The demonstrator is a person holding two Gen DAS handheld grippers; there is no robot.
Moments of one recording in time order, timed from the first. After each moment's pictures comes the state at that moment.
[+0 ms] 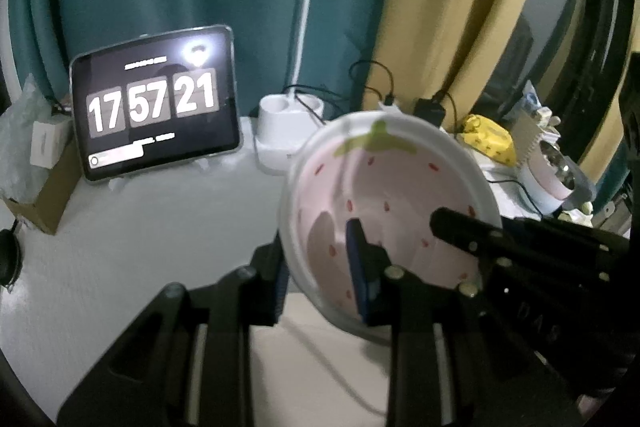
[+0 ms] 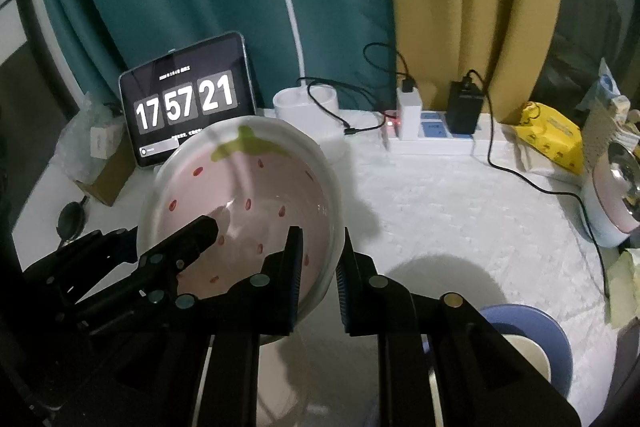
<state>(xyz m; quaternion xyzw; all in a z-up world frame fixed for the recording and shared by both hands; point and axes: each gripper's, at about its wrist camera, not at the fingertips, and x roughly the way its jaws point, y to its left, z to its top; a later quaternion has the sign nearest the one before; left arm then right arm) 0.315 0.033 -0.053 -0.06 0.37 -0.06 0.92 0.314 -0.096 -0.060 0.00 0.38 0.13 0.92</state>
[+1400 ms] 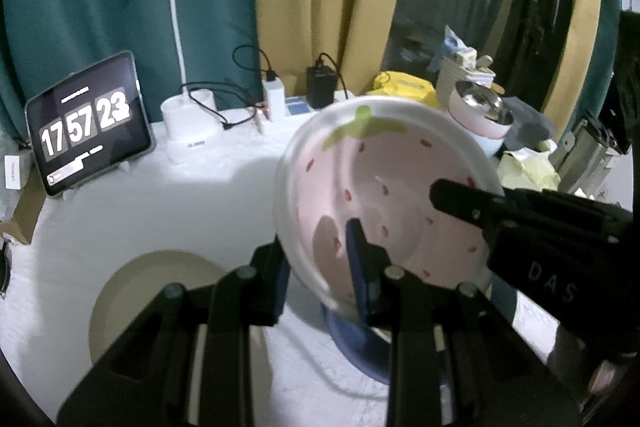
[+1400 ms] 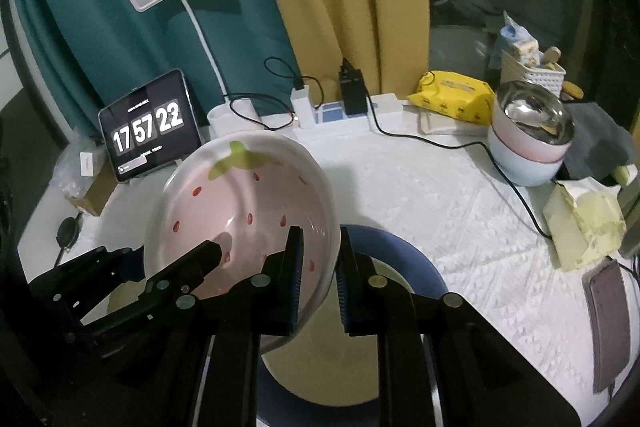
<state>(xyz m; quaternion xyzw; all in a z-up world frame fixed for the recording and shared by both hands) 0.260 -0.098 -0.053 0.02 0.37 -0.12 0.92 0.241 -0.227 -0.056 0.06 0.35 0.09 0.93</state>
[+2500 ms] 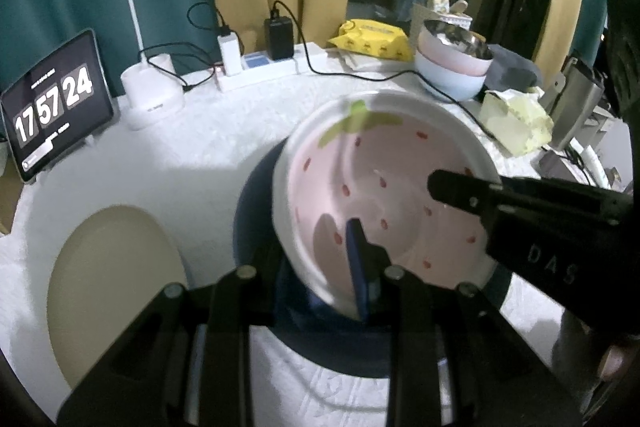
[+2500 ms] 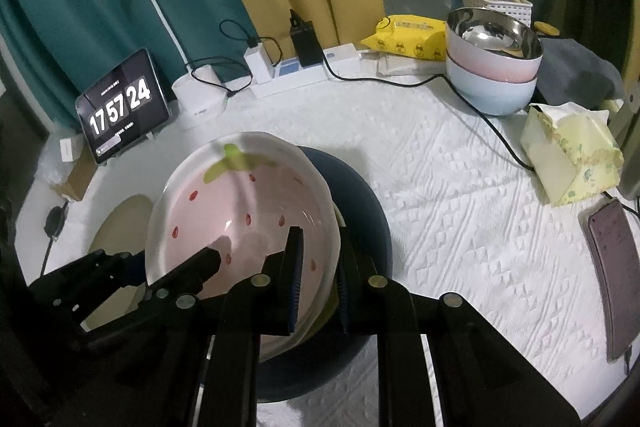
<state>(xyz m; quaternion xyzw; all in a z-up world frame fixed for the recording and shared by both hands) 0.244 -0.140 -0.097 0.05 0.41 -0.15 0.90 0.225 -0.270 -0.104 0.09 0.39 0.06 0.91</state>
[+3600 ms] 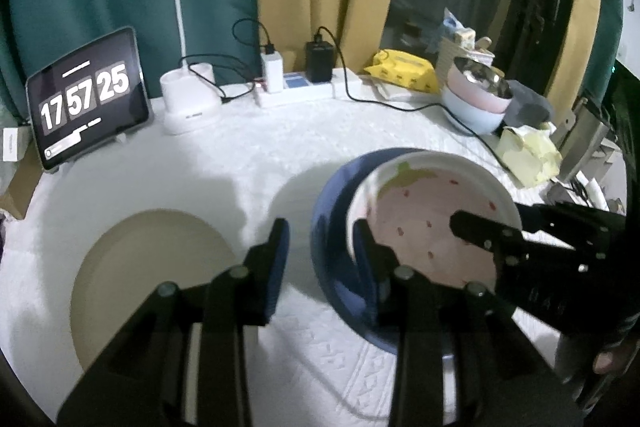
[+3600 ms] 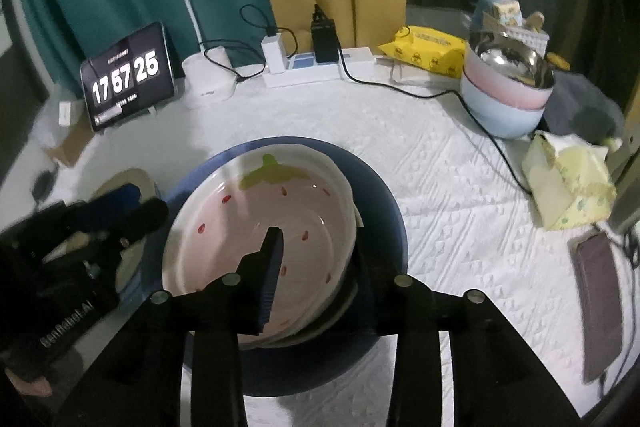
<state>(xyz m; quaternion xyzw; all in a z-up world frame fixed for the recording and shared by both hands) 0.241 -0.097 -0.078 0.01 0.39 -0.12 0.91 0.223 -0.249 -0.100 0.01 0.39 0.07 0.92</state>
